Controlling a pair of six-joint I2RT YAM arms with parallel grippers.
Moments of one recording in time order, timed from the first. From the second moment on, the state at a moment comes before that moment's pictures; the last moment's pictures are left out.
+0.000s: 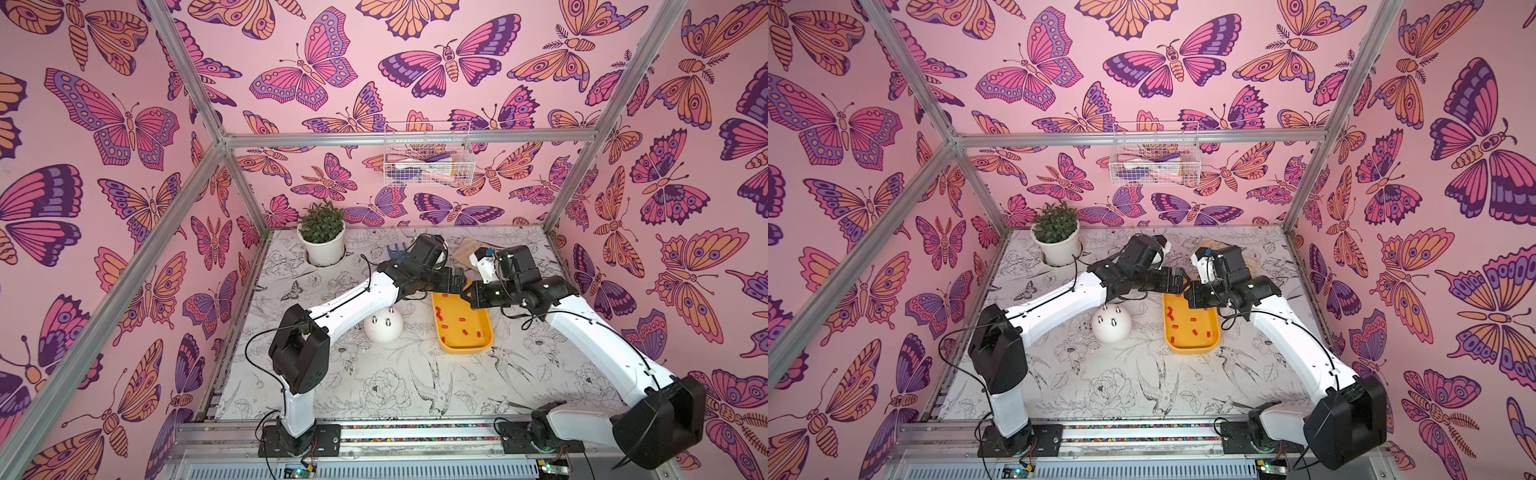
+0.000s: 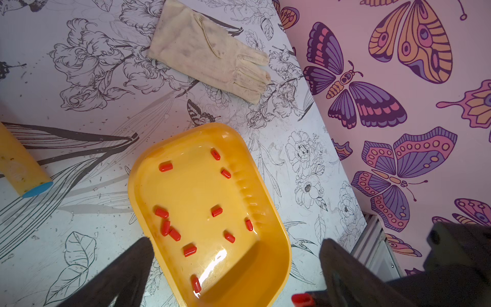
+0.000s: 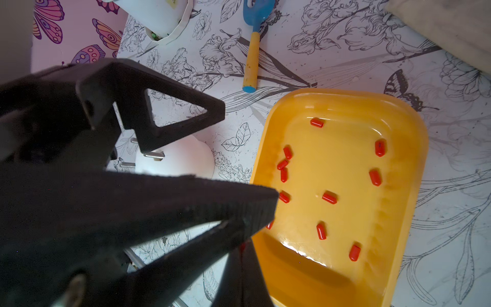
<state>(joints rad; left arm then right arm) -0.79 1.87 1.62 -0.46 0.19 -0.56 0.37 1.28 1.13 -0.71 -0.36 0.31</state>
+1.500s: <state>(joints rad) -0.80 1.89 1.62 -0.45 0.19 -0.56 0.33 1.27 1.11 -0.68 -0.38 0.34</state>
